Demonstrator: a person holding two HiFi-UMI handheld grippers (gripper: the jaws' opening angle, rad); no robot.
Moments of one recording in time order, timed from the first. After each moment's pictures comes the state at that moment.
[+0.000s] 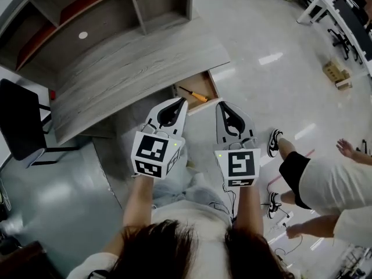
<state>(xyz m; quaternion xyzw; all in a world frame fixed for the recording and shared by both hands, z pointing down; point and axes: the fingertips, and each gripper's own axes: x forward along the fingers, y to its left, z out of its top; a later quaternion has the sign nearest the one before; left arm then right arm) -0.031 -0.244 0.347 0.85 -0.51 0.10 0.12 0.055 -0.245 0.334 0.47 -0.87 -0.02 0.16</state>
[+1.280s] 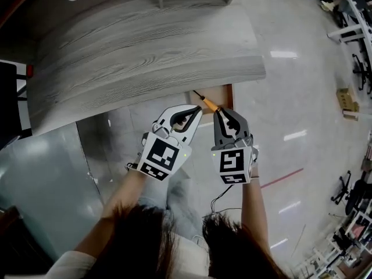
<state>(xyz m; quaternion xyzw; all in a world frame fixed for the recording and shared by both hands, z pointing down) -0.053 -0.351 0.510 0.85 -0.47 0.14 0.17 -0.005 -0.364 0.543 0.32 -0.87 -0.01 0.37</state>
